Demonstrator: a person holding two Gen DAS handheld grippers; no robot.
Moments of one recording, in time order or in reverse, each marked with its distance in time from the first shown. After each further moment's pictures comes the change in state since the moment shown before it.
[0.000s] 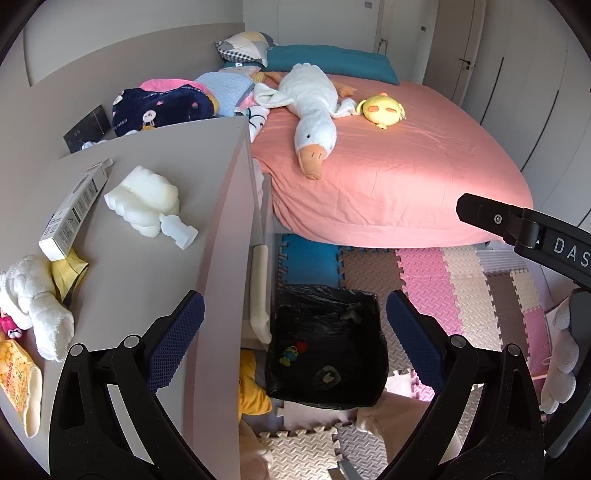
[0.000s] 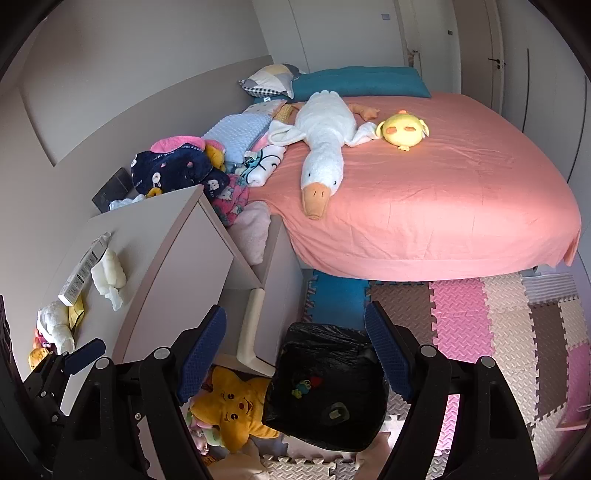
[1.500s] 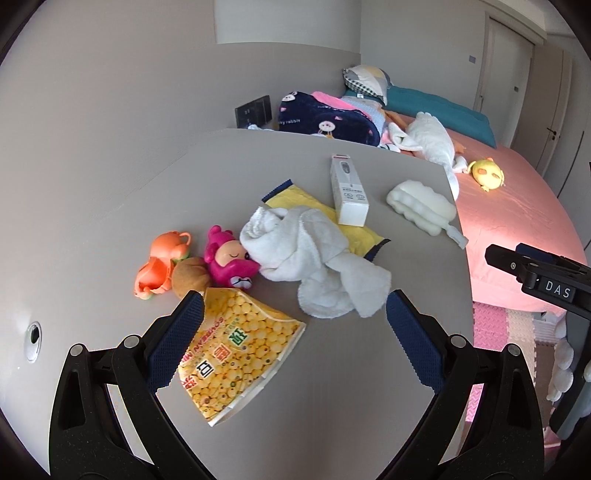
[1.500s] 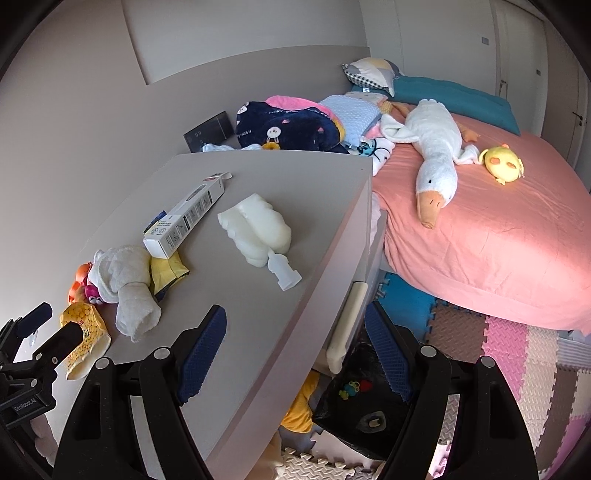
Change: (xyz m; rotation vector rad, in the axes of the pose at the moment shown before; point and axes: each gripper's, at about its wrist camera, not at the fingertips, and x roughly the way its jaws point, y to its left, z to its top) left arm -0.106 0.206 -0.072 -0.272 -0.115 0.272; right arm 0.030 0.184 -0.025 -0.266 0.051 0.174
